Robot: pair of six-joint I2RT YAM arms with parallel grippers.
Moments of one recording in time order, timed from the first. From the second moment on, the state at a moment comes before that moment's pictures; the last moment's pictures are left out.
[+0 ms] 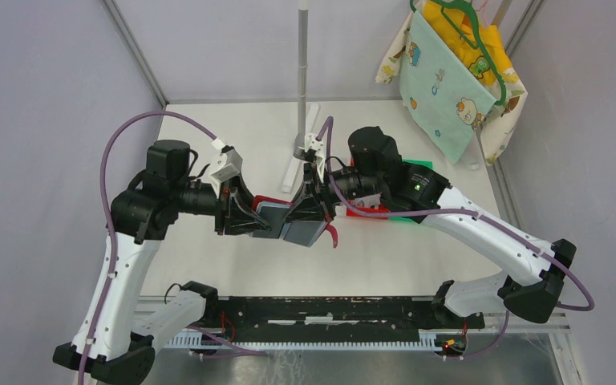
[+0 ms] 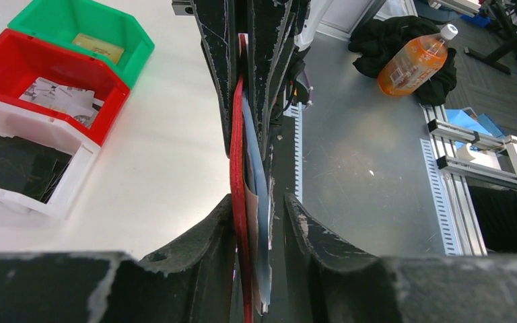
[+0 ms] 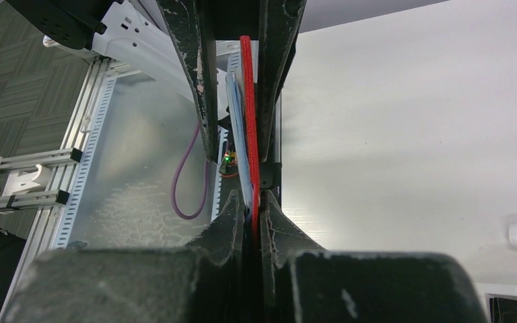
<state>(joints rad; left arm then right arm) -0.29 0.94 1.33 -1.06 1.22 0.33 0.96 1.34 1.46 -0.41 -0.70 0.10</state>
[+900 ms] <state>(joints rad) -0.29 0.93 1.30 -0.90 1.22 0.11 0.93 1.30 1.45 -0.32 -0.68 0.17</state>
